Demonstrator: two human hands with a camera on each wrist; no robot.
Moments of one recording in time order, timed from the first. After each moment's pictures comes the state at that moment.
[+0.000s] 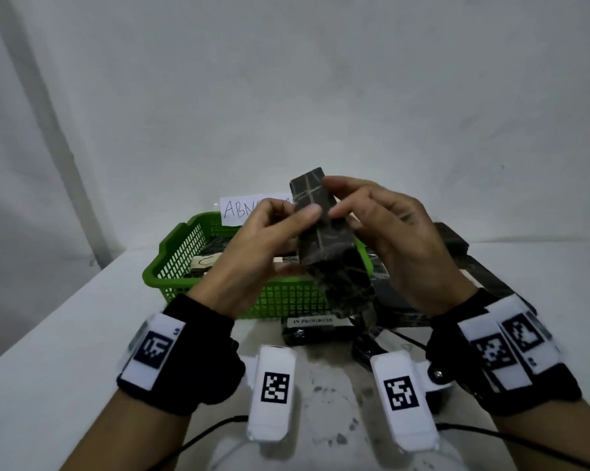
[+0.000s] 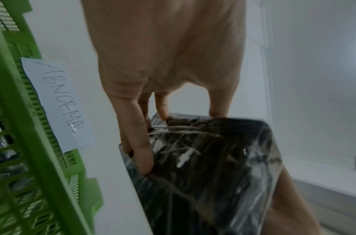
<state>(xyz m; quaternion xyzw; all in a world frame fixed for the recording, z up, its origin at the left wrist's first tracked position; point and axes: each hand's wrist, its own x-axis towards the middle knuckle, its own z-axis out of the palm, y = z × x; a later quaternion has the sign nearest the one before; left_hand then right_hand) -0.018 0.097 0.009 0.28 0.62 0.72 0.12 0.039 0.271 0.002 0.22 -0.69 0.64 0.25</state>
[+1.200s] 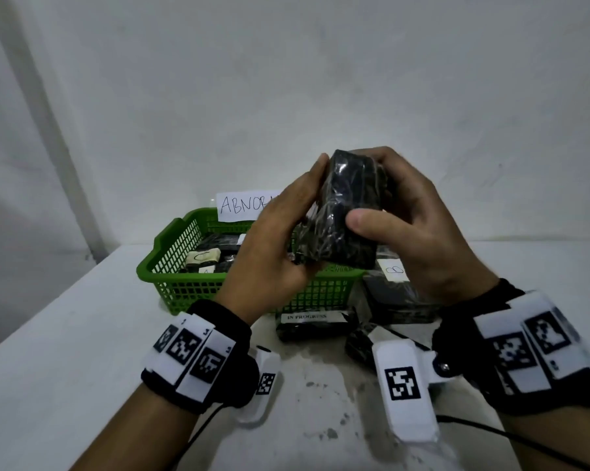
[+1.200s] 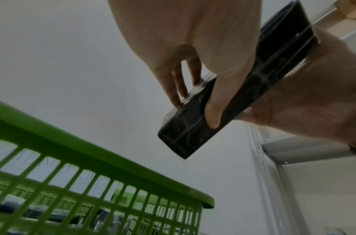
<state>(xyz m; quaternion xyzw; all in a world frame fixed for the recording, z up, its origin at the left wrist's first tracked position) -0.019 0.112 -0.012 0.49 0.69 0.47 -0.24 0.059 0.272 0.021 0.26 -0.71 0.59 0.26</state>
